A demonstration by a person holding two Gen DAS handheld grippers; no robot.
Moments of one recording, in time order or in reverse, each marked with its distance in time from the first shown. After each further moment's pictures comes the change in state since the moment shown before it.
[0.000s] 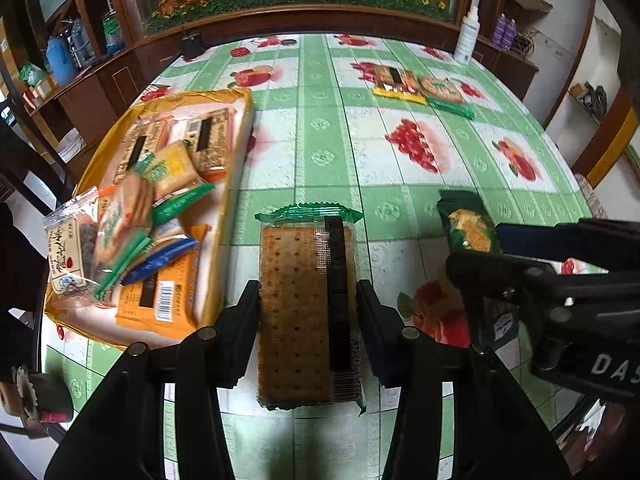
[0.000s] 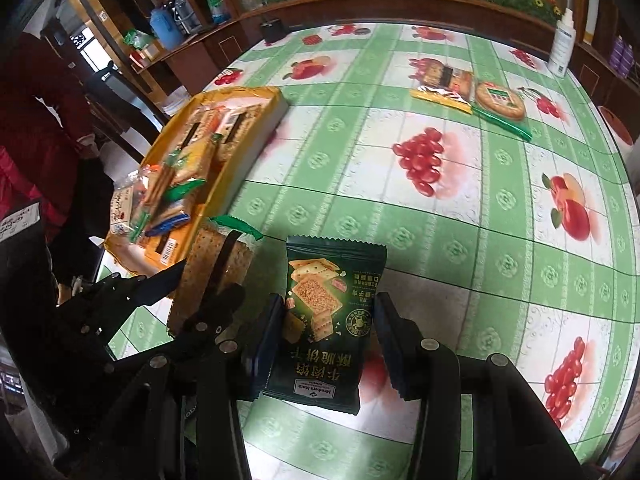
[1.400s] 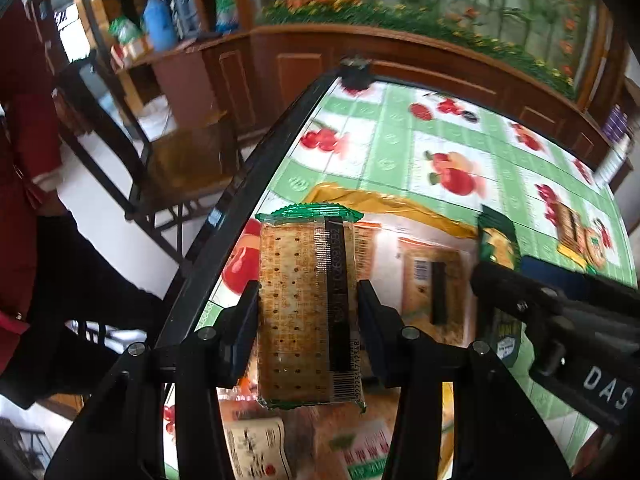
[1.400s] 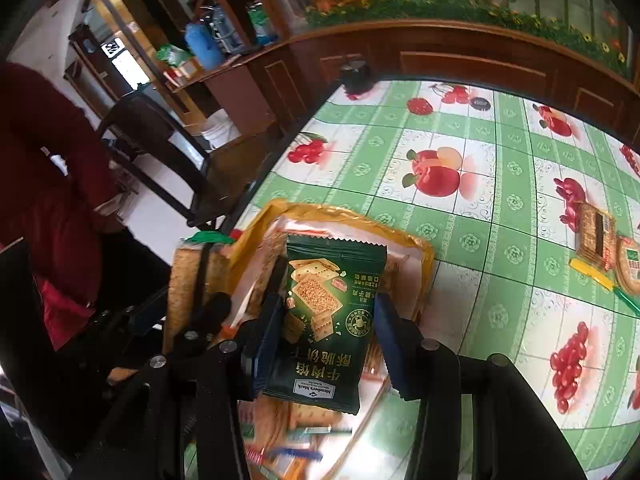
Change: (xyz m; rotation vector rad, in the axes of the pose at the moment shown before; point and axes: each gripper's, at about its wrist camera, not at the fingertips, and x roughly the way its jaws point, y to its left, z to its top) left arm 0.046 0.191 0.124 -0.293 -0.010 0.232; right arm 0.089 0.123 0.193 -0.041 -0.059 0.108
